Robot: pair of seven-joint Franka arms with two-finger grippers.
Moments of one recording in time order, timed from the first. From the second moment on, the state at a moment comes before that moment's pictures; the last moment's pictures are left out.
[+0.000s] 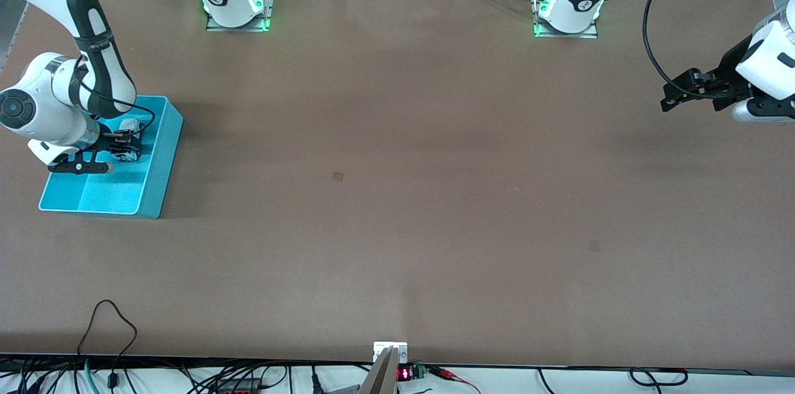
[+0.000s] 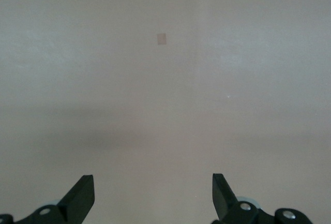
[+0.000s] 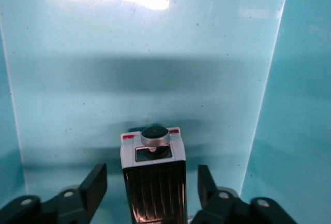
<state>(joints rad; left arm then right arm) 0.03 -0.04 -0.03 -1.71 -0.03 1.65 -0.05 0.04 0.40 -0.39 -2.17 -0.09 2.45 -0.28</state>
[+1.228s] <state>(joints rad) 0.03 -0.04 -0.03 -1.71 -0.03 1.65 -0.05 0.07 0.25 -0.19 -1.58 -0.08 1.69 -0.28</state>
